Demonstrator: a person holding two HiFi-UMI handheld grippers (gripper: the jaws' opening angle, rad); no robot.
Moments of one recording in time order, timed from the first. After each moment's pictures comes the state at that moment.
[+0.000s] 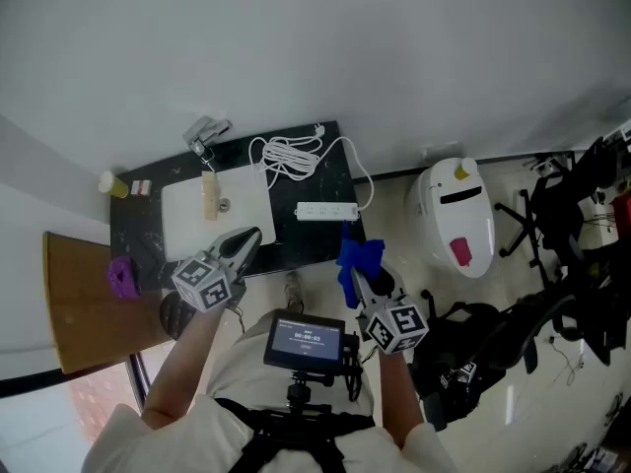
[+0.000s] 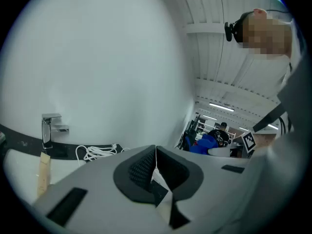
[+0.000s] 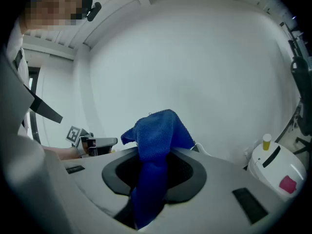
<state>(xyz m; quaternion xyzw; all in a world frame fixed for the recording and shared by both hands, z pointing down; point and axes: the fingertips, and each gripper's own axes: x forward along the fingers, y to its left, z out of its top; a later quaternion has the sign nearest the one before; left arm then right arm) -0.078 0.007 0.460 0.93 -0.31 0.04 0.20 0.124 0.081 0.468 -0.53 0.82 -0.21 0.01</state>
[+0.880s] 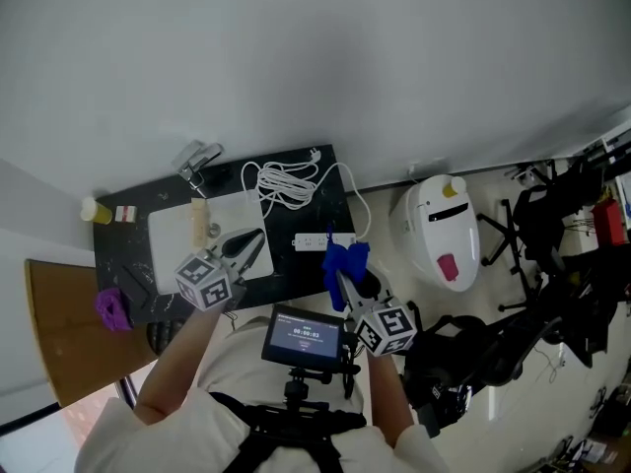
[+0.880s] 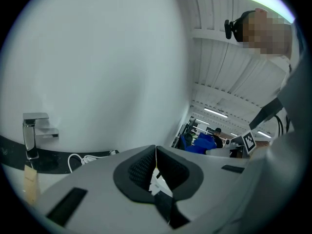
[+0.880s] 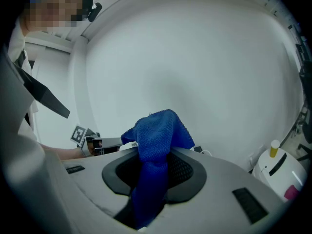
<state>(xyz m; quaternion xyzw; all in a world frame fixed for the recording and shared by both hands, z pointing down) -0.116 -0.131 0.471 0.94 -0.26 0.02 0.22 0.046 -0.054 0.463 -0.53 0.82 -0.20 -0.01</state>
